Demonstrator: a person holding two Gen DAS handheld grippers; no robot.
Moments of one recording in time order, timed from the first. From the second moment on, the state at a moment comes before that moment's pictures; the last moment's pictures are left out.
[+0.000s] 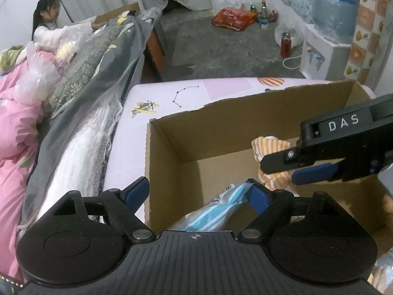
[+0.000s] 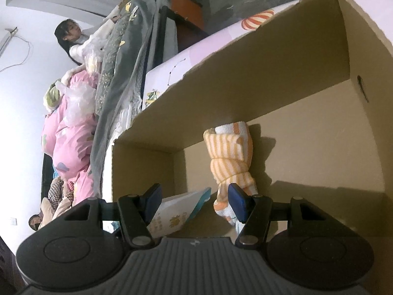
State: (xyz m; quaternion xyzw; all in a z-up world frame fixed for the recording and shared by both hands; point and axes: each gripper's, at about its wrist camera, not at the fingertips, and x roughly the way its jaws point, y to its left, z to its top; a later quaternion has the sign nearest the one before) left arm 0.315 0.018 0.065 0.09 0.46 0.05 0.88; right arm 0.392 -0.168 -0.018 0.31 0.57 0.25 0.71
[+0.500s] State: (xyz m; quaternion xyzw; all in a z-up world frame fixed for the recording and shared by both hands) left arm 0.282 0.040 0.096 0.03 0.44 0.03 0.89; right arm 0.388 -0.160 -0.021 0.37 0.59 0.28 0.66
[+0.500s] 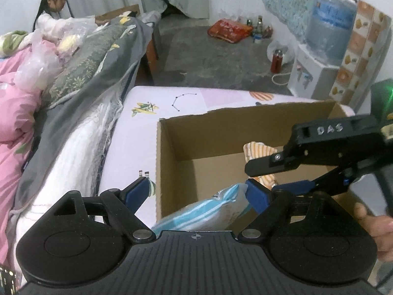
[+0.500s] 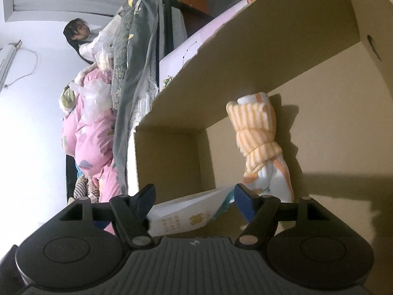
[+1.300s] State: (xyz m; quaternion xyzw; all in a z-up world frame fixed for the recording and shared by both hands) left arm 0.278 0.041 0.109 0.00 0.43 0.04 0.90; right arm 0.380 -0.193 -0.022 0.39 0.57 0.27 0.67
